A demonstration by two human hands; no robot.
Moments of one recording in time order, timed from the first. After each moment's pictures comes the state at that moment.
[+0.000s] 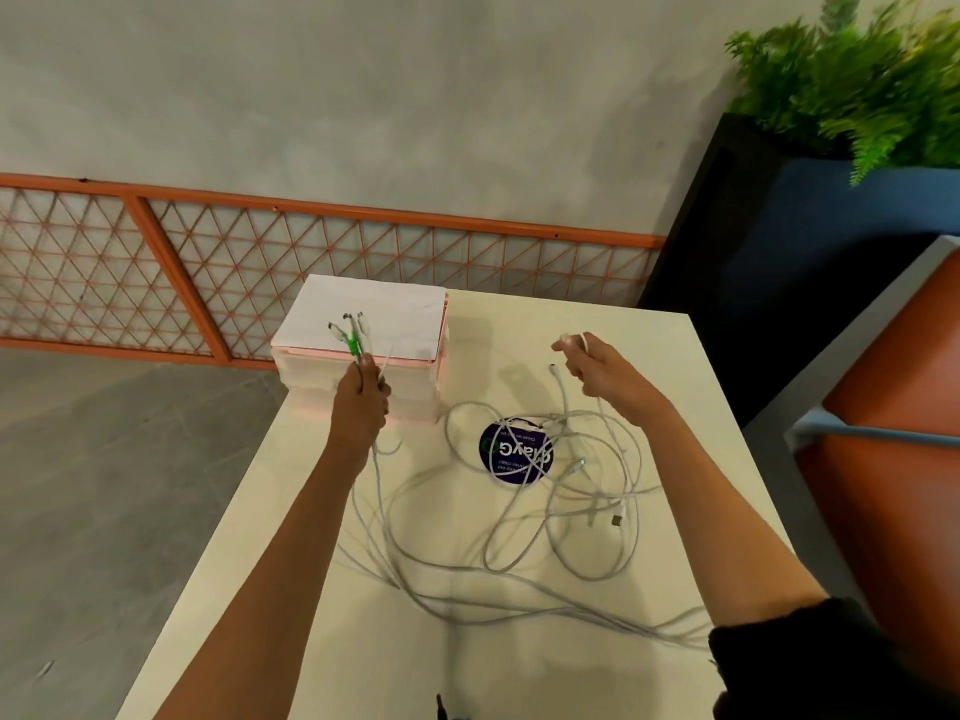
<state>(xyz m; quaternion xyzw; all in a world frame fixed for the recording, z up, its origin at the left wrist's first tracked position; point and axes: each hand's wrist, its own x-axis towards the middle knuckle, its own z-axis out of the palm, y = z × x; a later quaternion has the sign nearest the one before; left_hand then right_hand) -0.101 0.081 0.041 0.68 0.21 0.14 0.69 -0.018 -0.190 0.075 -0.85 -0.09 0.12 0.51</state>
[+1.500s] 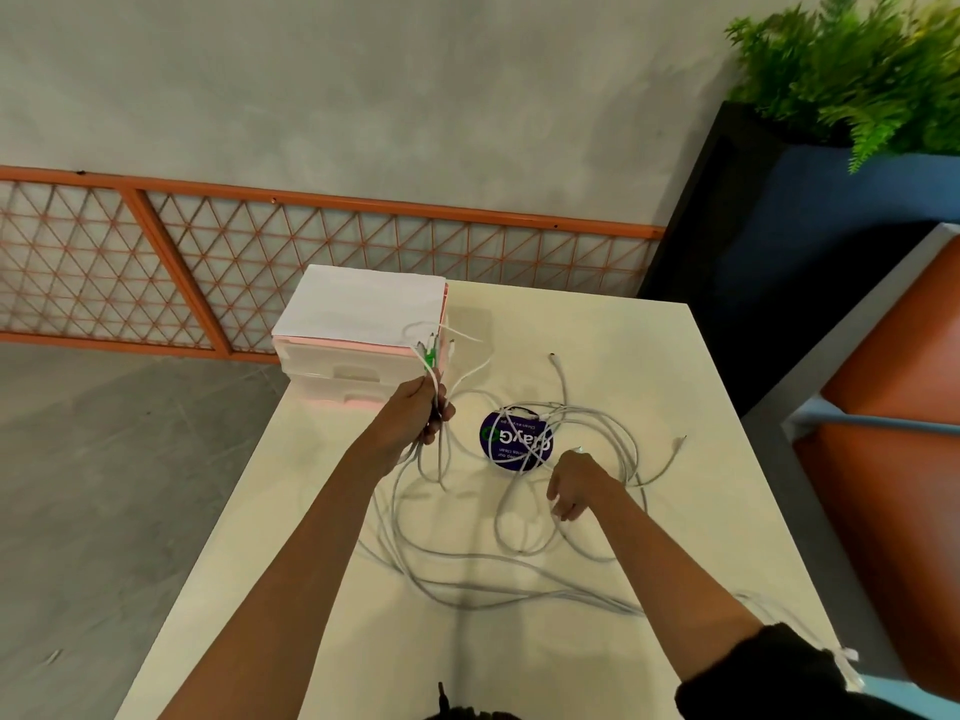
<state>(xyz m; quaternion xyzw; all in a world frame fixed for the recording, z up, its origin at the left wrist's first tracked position) -0.120 0.044 0.053 0.71 0.12 -0.08 0.69 -0.075 -0.183 -0.032 -0.90 0.07 0.39 0.21</state>
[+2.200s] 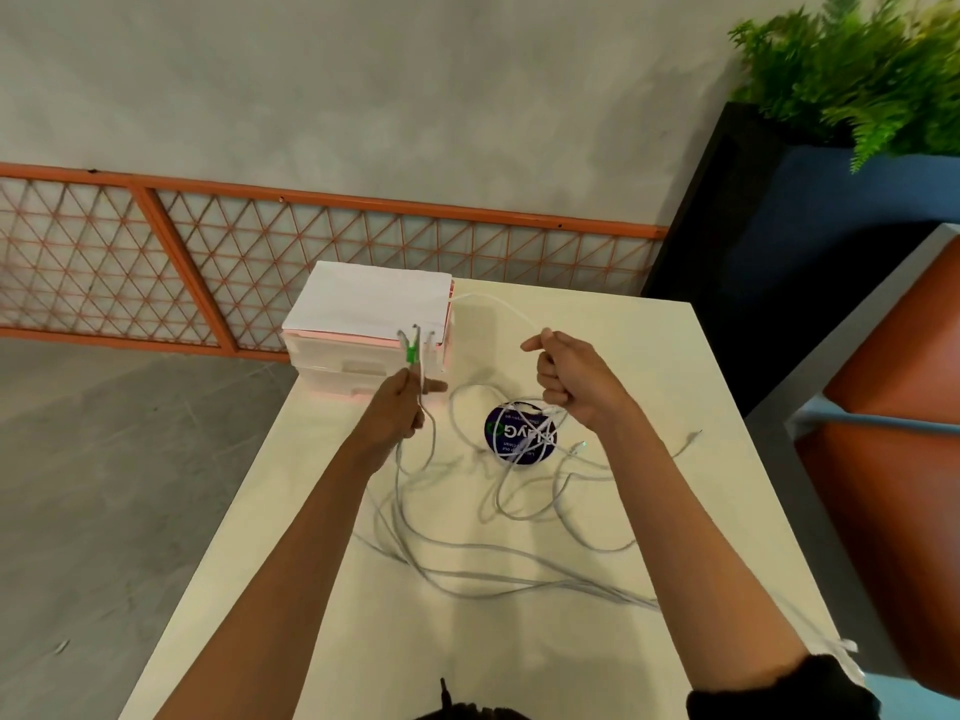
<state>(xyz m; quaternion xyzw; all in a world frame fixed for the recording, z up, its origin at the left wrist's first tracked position) -0.130 0.062 0.046 0.75 0.12 -0.01 0.65 -0.075 -0.140 0.096 -0.69 0.02 0.17 0.70</state>
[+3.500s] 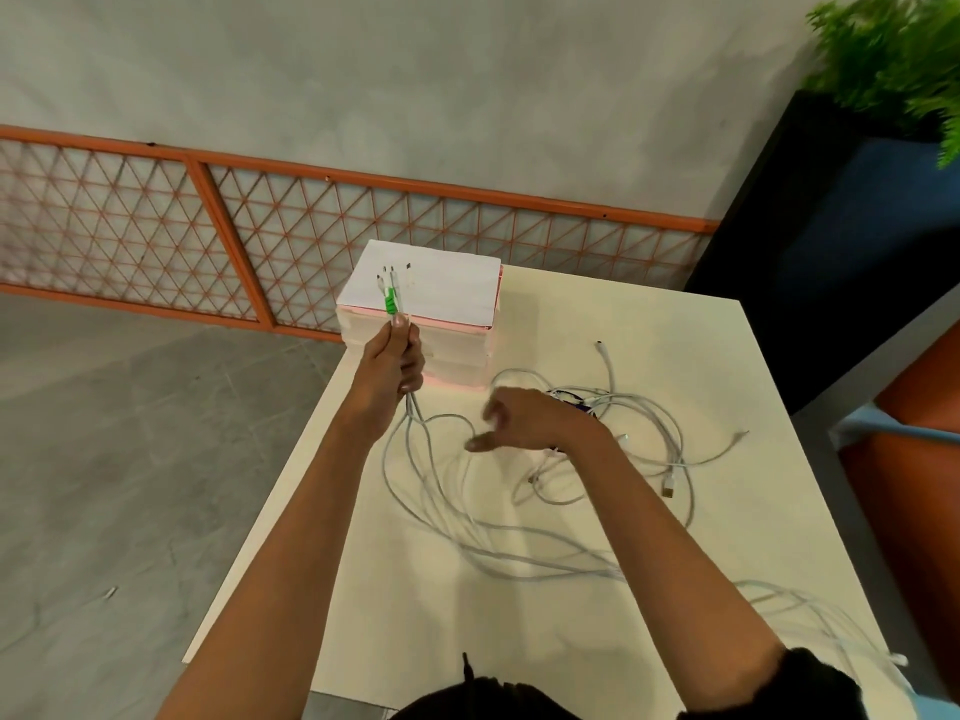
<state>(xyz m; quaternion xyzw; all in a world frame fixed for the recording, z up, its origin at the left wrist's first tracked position) -0.143 0.122 0.054 0.57 0.06 0.07 0.82 -0.113 -0.065 0.068 -0.89 -0.22 0.32 0.21</state>
